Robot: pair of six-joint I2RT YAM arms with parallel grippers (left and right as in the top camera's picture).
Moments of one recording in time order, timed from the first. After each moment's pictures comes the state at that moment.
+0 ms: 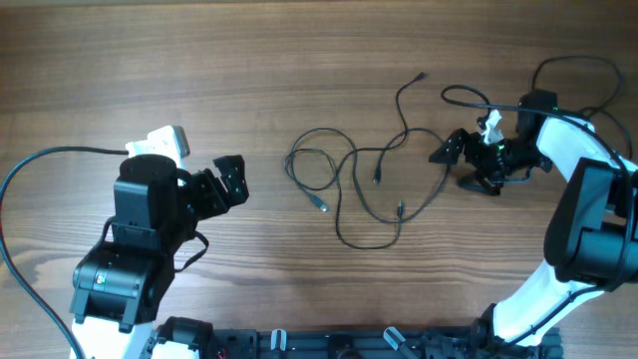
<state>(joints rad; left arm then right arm) -0.20 0.84 0.95 -0.81 0.03 -0.52 -0.23 1.93 1.14 -0.83 -0.67 0.09</state>
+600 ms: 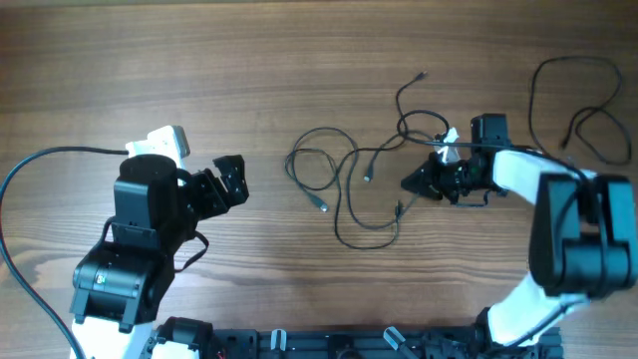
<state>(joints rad) -0.20 0.84 0.95 -0.81 0.03 -0.52 -0.04 1.85 0.87 -0.44 -0.78 0.32</state>
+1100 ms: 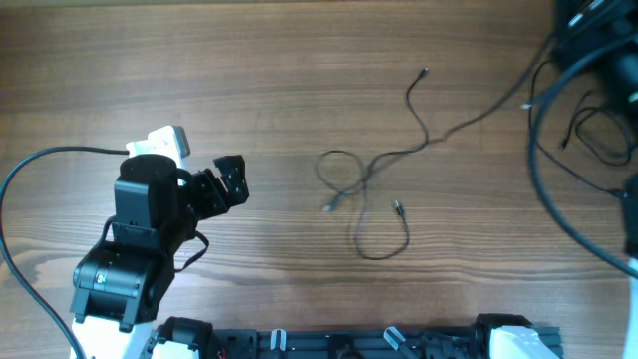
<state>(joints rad) -0.20 0.84 0.95 -0.81 0.03 -0.52 -0.04 1.20 1.77 -0.40 -0.42 0.49</state>
